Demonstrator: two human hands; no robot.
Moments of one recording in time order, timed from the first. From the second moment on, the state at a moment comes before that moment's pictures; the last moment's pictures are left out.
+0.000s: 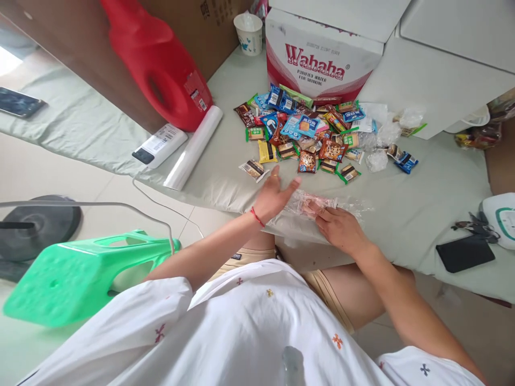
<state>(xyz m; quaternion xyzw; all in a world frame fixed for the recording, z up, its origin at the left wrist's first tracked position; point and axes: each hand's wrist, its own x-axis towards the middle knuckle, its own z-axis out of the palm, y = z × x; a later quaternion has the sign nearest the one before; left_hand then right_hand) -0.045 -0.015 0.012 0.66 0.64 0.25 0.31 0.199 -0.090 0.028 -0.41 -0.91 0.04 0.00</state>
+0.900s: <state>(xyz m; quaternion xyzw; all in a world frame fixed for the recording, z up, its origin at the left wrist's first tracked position) 0.008 -0.070 -0.019 0.84 0.35 0.37 0.18 0.204 -0.094 0.017 -0.44 -0.81 0.31 0.24</state>
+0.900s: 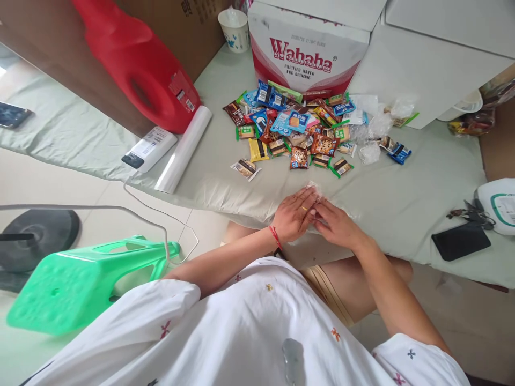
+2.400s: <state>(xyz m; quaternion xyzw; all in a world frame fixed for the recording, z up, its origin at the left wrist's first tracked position) 0.010 -0.046 -0.045 0.86 0.30 0.38 0.18 0.160 -0.217 -0.008 -0.68 -0.40 0.32 0.52</state>
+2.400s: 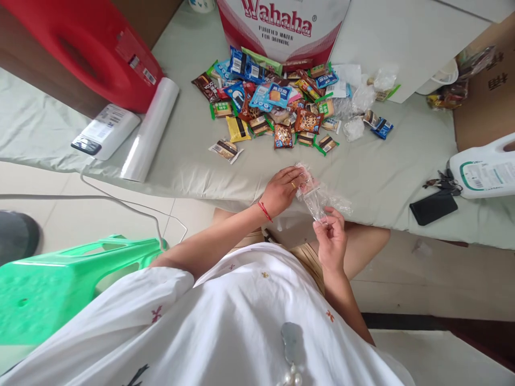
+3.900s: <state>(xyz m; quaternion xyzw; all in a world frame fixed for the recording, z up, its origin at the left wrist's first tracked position) 0.007 -0.053 -0.045 0.89 0.29 0.31 0.16 0.186 -0.209 -0.022 -0.68 -0.24 0.36 0.59</state>
